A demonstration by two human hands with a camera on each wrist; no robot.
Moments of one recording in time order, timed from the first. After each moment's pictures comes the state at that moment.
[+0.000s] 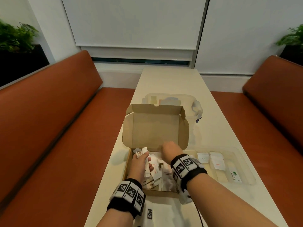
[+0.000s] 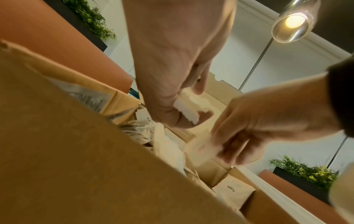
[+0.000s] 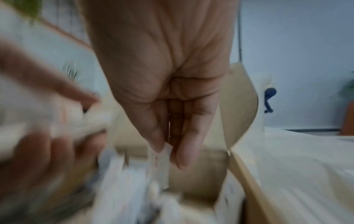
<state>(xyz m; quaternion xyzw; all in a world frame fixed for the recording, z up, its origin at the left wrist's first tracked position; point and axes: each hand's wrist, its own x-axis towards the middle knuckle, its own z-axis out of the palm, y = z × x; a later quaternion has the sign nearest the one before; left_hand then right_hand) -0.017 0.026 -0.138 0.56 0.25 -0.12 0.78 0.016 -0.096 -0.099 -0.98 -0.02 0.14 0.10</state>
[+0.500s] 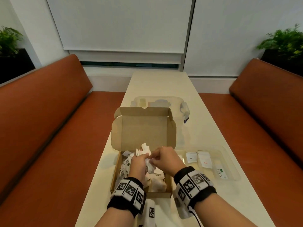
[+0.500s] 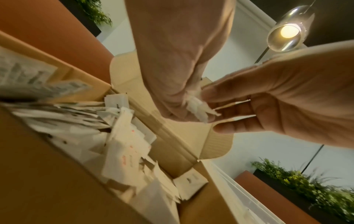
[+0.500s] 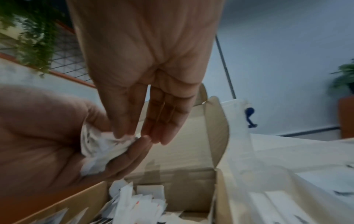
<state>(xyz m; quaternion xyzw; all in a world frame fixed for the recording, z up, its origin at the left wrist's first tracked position) -0.021 -0.008 -0.118 0.56 0.22 -0.12 0.79 -0.032 -0.121 -0.087 -0.95 -0.07 0.03 0.31</state>
